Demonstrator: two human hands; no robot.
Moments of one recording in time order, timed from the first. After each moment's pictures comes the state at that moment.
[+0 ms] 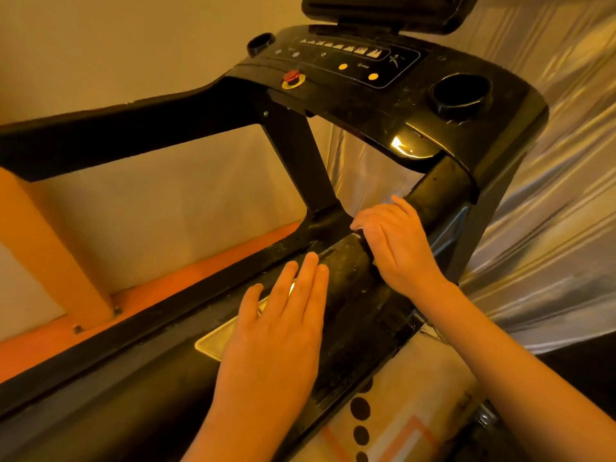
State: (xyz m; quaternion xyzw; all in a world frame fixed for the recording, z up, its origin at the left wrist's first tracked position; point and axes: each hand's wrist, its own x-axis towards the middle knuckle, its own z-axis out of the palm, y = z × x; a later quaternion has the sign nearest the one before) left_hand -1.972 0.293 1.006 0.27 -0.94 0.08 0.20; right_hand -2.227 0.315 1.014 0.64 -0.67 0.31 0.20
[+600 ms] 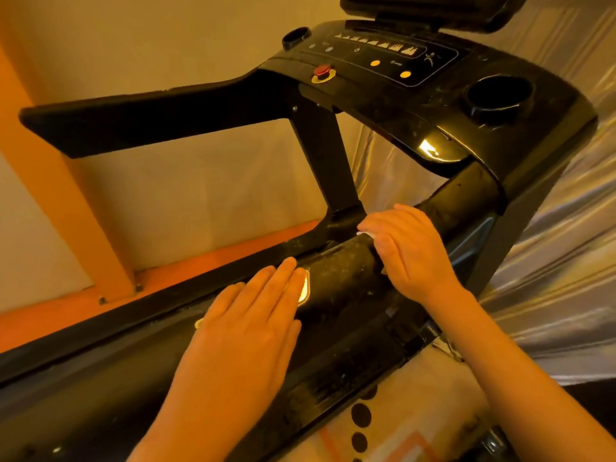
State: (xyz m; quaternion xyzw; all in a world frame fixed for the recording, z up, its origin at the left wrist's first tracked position) left_hand -1.943 0.289 1.002 0.29 -0.92 0.13 0.22; right_hand -2.236 0.316 1.016 0.71 -0.60 0.30 0.22
